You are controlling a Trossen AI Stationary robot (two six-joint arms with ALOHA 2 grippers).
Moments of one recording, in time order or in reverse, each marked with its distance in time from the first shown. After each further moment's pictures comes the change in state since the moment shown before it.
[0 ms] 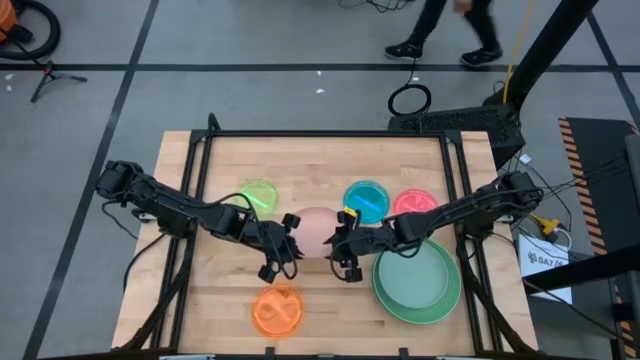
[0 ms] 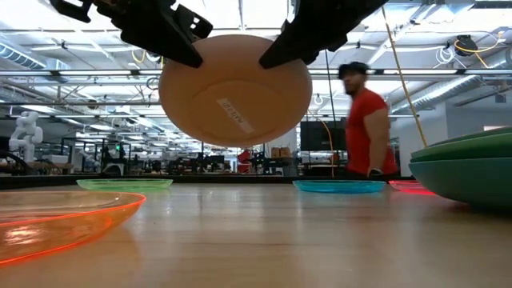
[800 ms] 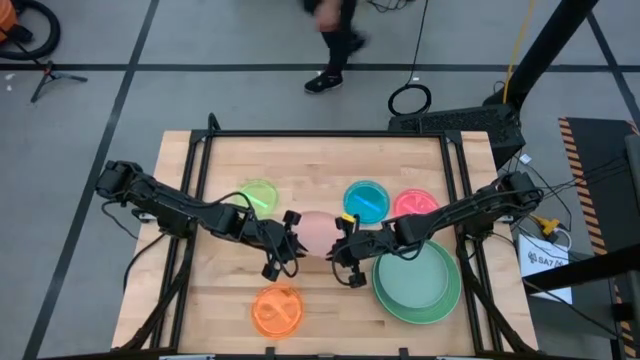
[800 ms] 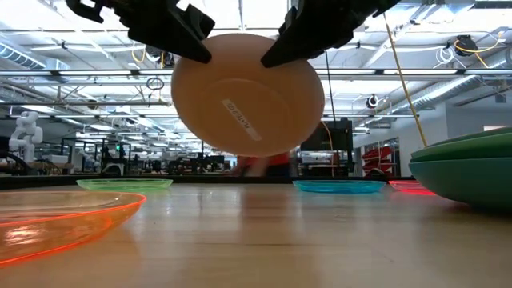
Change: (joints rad) left arm 0.005 -0.004 0.001 0.029 -0.047 -0.003; right arm 0.010 0.000 0.000 -0.003 -0.055 -0.054
